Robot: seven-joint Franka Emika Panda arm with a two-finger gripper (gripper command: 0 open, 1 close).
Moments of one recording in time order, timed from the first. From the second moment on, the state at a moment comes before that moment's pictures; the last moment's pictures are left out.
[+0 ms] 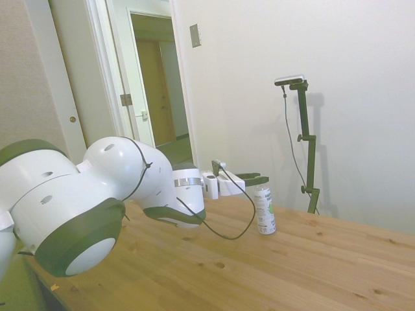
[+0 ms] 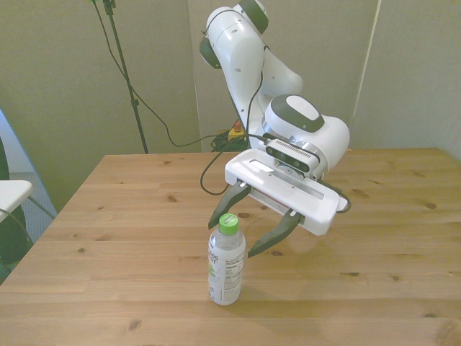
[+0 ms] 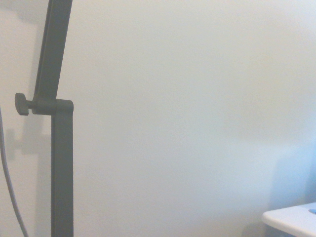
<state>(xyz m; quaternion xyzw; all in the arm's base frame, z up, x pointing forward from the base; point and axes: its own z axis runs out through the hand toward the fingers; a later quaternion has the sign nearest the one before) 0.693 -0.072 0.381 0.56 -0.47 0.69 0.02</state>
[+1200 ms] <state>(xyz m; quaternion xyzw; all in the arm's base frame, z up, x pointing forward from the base) 0.612 -0.019 0.501 0.61 -0.50 0.61 -0.04</state>
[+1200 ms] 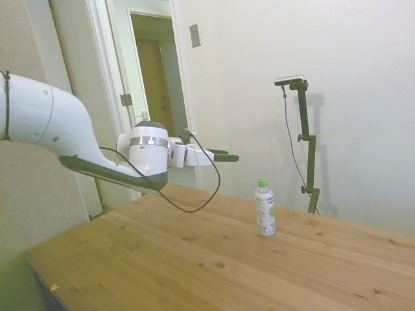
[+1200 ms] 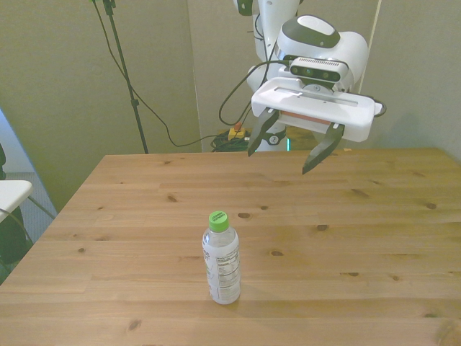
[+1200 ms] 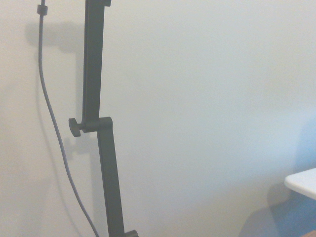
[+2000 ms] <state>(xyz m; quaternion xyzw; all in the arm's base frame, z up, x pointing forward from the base) 0.581 0.004 0.495 0.67 -0.54 0.50 -0.08</state>
